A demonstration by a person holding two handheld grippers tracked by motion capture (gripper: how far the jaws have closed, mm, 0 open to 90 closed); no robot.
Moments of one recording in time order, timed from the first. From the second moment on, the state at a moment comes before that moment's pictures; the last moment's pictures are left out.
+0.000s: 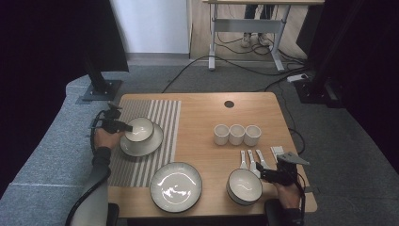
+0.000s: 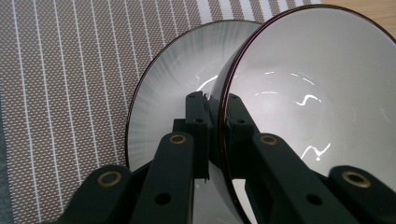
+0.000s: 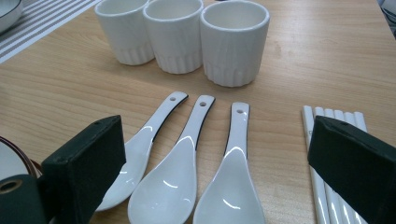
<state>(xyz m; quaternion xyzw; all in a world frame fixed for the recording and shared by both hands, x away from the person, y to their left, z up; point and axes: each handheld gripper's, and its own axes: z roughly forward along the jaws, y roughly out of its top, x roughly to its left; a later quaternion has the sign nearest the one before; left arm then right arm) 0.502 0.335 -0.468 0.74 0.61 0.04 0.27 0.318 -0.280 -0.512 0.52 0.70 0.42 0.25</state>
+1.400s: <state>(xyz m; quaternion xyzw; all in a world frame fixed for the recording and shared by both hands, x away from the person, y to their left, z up) 0.507 0.337 -0.484 0.74 0.62 0.03 0.26 0.320 -0.282 -0.519 0.52 0.70 0.42 0.24</state>
